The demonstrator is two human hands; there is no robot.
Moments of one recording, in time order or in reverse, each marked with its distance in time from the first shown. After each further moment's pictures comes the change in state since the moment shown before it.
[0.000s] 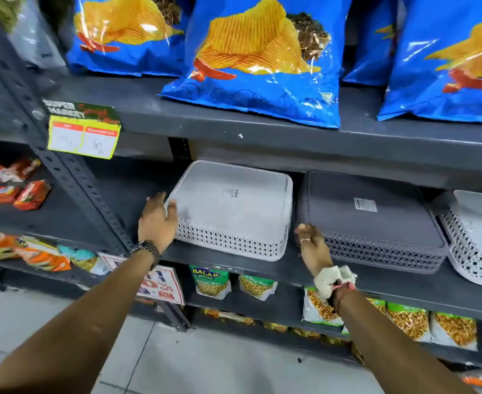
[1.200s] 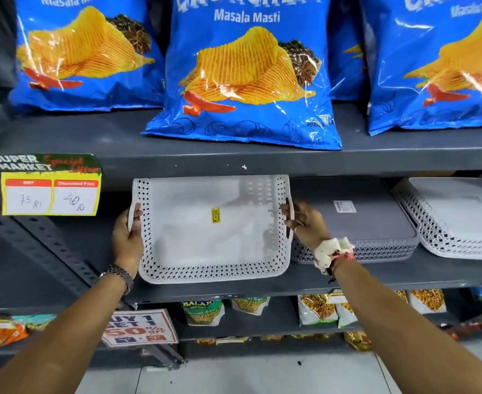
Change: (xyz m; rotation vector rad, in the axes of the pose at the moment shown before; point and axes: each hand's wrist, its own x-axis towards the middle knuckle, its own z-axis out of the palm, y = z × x) left_hand 0.068 -0.017 -0.002 -0.607 0.015 0.046; right_hand 0.048 -0.044 -0.006 -0.084 0.081 -0.200
